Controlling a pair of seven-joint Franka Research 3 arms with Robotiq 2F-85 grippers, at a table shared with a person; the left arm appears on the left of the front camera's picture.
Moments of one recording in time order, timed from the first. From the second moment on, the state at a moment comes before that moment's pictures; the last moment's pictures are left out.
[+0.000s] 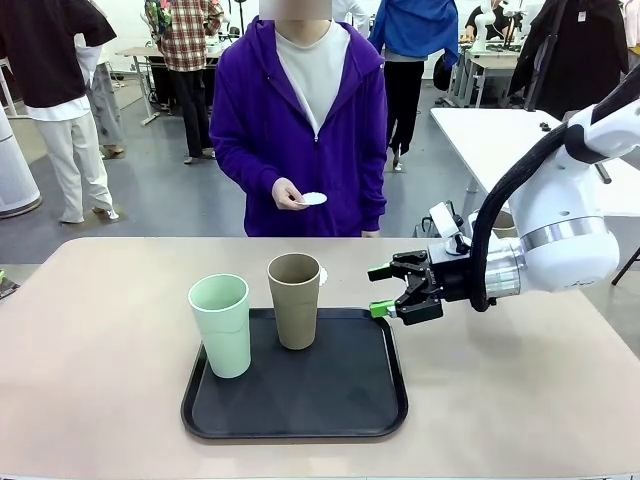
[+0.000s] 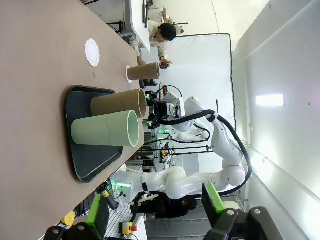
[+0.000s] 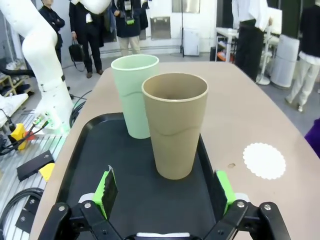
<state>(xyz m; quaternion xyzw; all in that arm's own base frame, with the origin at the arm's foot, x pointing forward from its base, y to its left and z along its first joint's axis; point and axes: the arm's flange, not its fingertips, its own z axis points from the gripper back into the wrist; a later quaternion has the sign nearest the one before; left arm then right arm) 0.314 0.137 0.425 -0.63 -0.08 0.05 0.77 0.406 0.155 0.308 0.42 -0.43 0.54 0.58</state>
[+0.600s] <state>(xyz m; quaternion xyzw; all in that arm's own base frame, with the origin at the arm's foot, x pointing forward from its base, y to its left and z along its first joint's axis) 0.314 0.137 0.425 -0.63 -0.08 0.05 0.77 0.406 0.155 0.303 0.42 -0.43 0.54 0.59</state>
